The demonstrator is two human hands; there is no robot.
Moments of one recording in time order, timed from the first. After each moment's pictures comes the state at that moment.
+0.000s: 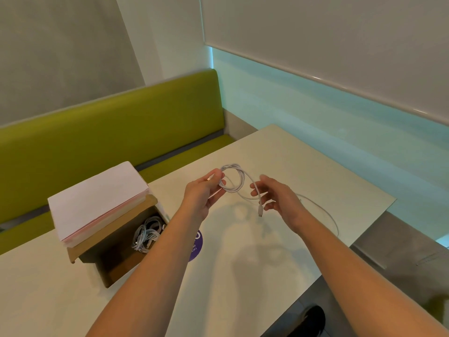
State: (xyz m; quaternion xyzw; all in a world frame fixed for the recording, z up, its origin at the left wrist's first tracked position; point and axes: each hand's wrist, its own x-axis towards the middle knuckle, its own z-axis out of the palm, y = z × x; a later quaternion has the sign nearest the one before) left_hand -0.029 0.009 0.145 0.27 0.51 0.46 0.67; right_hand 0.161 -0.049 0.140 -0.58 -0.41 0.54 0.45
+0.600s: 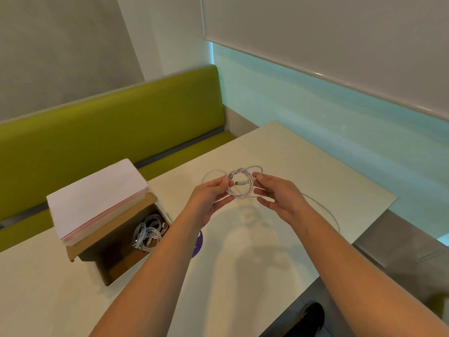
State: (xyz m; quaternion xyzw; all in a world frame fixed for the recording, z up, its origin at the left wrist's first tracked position) left_hand -0.029 -0.001 0.136 0.34 0.49 0.39 0.70; right_hand 0.156 -0.035 0.141 -0.56 -0.26 0.60 0.51
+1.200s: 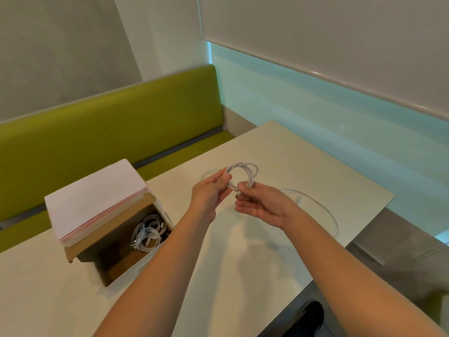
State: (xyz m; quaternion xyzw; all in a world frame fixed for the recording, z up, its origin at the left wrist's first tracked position) left_hand -0.013 -0.002 0.139 0.29 0.48 0.48 0.68; right_hand 0.136 -0.041 0.140 -0.47 -0.26 0.72 0.44
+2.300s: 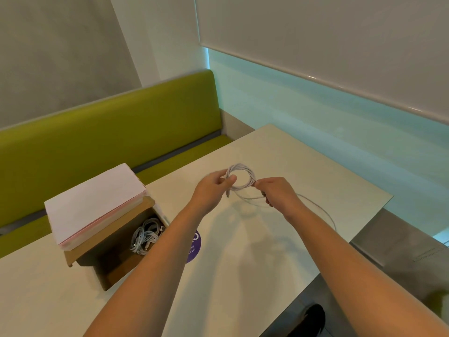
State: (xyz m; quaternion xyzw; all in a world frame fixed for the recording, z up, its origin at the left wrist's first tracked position) left_hand -0.017 0.012 0.144 0.65 0.55 0.28 0.45; right_hand 0.155 -0.035 0.152 -0.70 -0.42 0.42 0.39
